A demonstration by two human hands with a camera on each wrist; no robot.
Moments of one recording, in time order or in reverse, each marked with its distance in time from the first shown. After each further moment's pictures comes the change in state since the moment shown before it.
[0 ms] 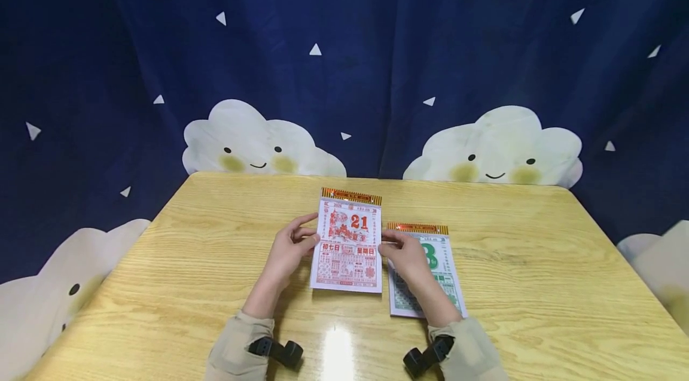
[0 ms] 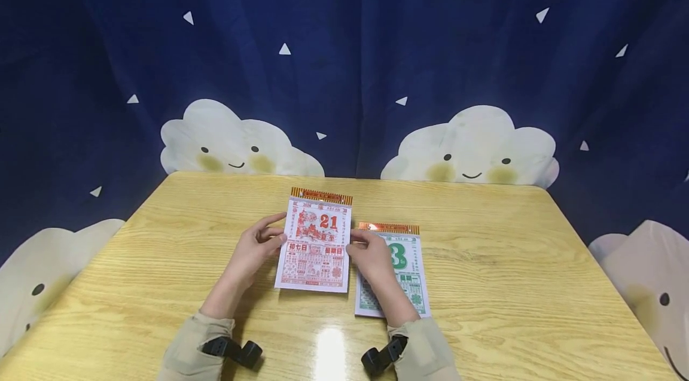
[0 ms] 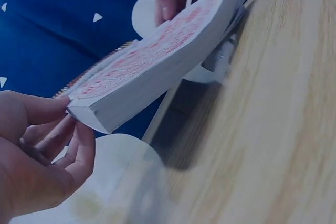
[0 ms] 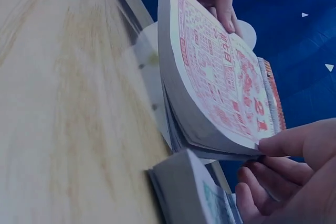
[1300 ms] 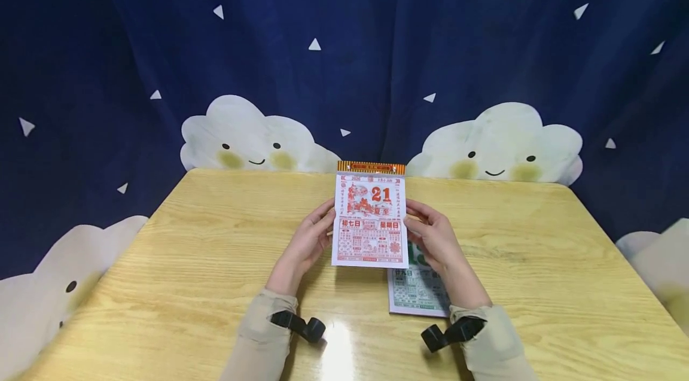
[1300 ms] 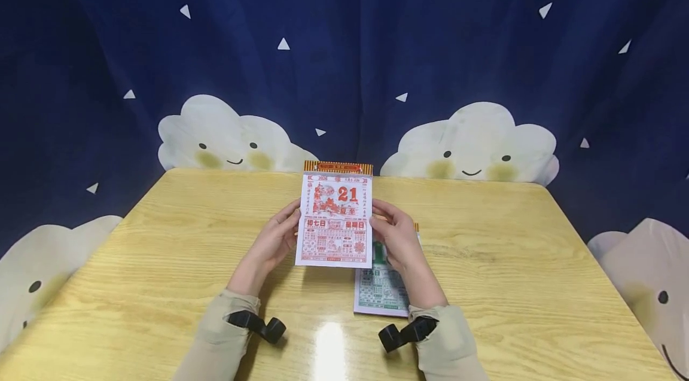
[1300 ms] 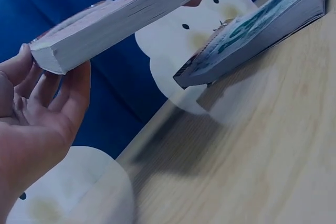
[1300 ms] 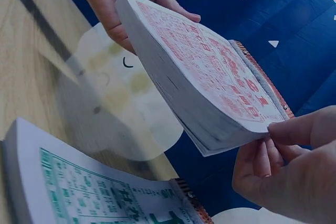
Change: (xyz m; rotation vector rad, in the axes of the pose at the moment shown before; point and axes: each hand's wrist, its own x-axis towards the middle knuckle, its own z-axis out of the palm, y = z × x) left_hand 0.027 0.004 0.029 -0.441 -0.366 -0.025; right_hand 0.012 -0.022 -0.052 0.482 -0.118 -0.003
